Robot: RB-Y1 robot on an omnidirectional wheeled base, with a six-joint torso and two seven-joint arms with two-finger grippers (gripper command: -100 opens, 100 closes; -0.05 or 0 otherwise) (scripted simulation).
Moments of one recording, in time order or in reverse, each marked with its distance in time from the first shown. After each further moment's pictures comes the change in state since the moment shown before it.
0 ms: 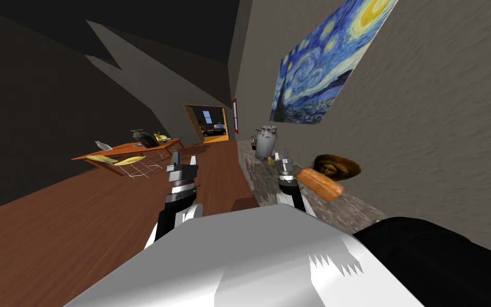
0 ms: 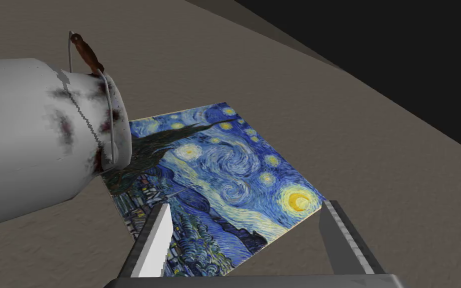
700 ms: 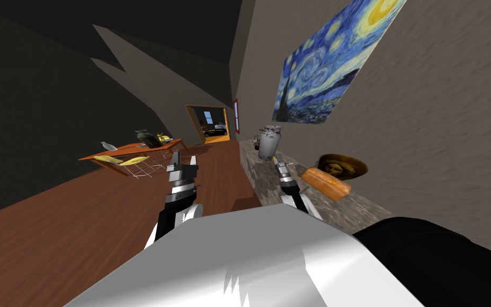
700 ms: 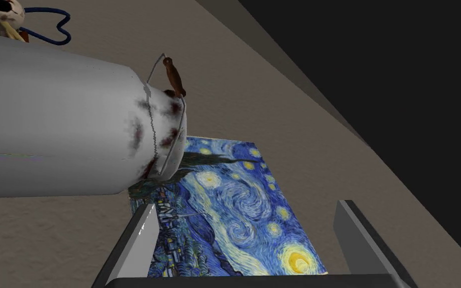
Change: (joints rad) left arm 0.000 0.000 0.000 0.000 0.000 0.000 0.000; right arm -0.005 -0.125 -0.057 0.118 0.089 0.054 0.098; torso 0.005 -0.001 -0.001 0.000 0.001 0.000
